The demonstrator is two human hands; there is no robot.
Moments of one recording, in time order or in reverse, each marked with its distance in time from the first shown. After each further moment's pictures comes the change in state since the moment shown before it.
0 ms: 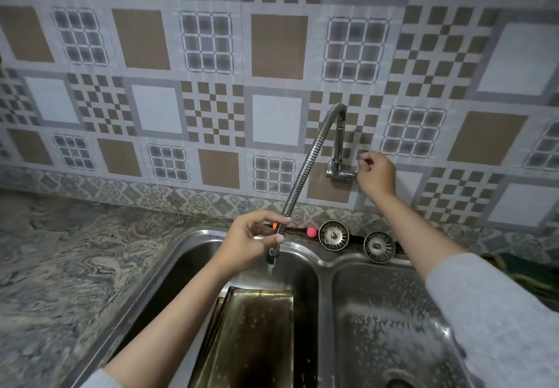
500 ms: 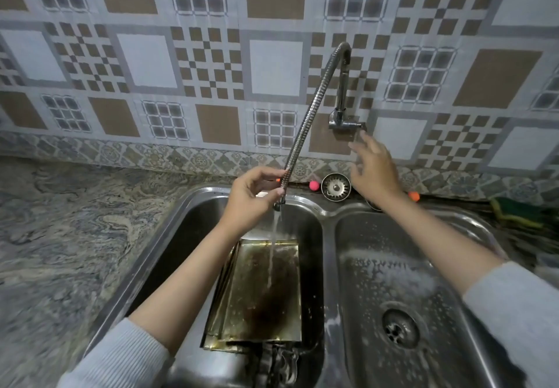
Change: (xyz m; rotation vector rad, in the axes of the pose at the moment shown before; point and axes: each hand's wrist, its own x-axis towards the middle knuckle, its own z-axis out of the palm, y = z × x) left_hand -0.018 -0.009 0.003 -0.101 0.072 0.042; right_hand -0.106 -0.004 -0.024 -0.324 -0.249 -0.245
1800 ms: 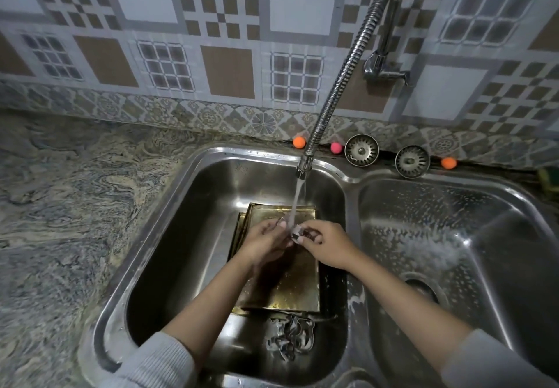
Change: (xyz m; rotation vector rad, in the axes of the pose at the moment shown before) left_hand -0.085 -0.150 -0.002 -0.256 0.074 -0.907; right_hand -0.146 -0.039 0.133 0.454 -0.715 0.253
